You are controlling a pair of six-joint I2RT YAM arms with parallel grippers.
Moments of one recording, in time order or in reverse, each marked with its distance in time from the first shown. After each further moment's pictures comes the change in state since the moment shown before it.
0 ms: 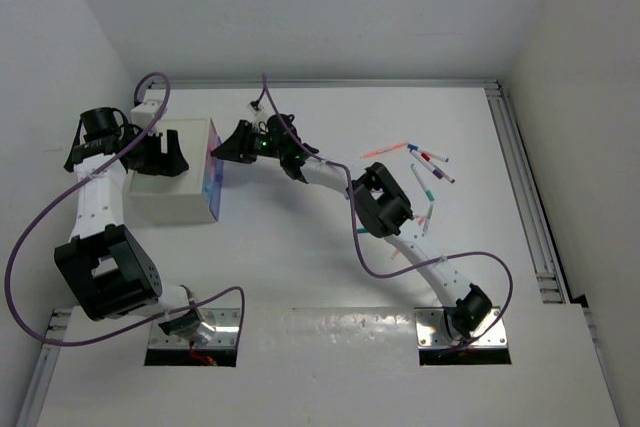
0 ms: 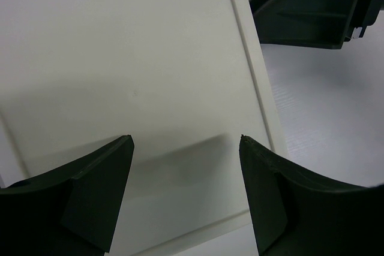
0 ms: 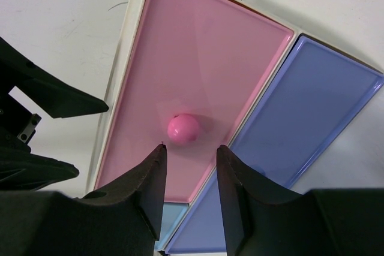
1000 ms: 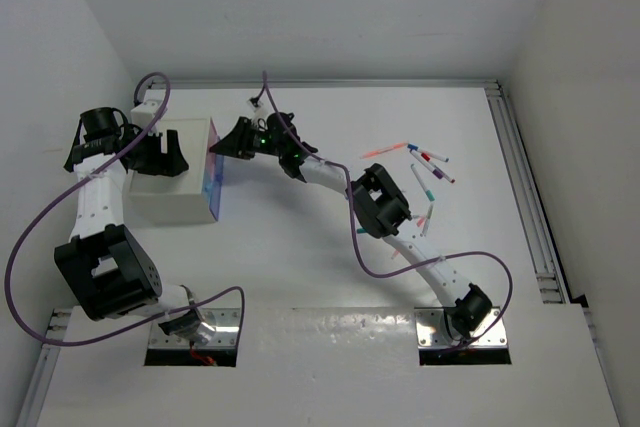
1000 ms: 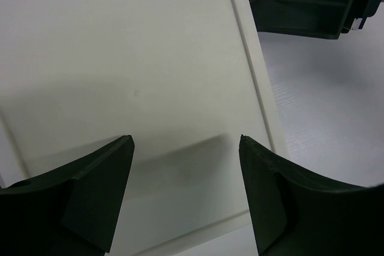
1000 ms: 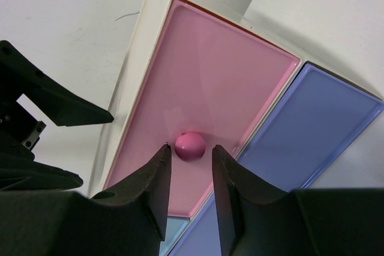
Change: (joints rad) left arm 0.000 0.005 0.000 0.000 -0.001 0.002; right arm 0.000 0.034 0.064 0.017 0.017 -0.012
